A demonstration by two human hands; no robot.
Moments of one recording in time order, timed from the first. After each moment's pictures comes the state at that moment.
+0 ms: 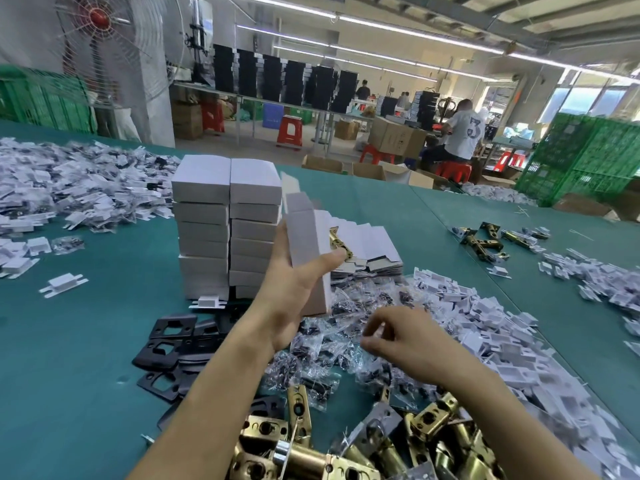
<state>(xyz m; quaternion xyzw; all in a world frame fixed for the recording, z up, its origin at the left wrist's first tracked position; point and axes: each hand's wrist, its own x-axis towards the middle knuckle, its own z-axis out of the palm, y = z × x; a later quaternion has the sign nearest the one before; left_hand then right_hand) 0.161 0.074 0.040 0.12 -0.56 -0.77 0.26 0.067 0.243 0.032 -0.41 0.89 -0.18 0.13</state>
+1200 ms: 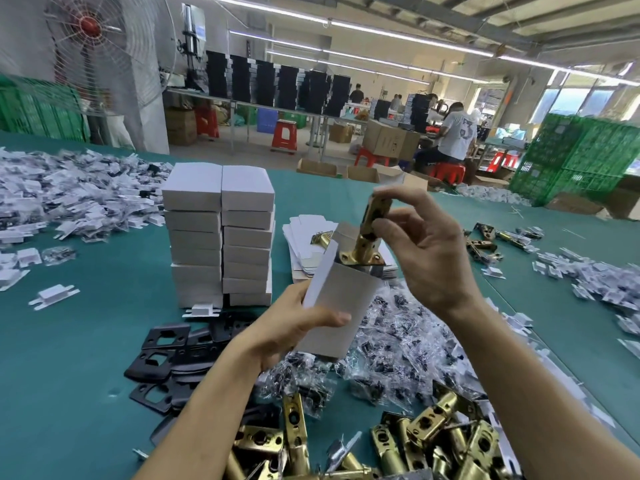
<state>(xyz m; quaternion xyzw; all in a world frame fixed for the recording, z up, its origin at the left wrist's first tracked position) 0.158 0.064 0.008 0.04 -0.67 -0.73 0.08 0.053 0.216 0.101 -0.50 0.66 -0.55 -0.13</state>
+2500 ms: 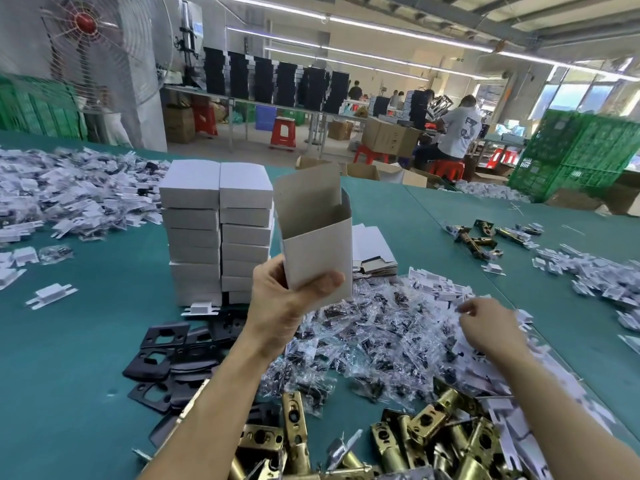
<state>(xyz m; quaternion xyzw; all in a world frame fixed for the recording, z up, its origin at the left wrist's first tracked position) 0.160 0.073 0.019 -0.04 -0.56 -0.75 0.36 -0.044 0.310 -0.002 -0.10 0.98 -0.19 -0.02</state>
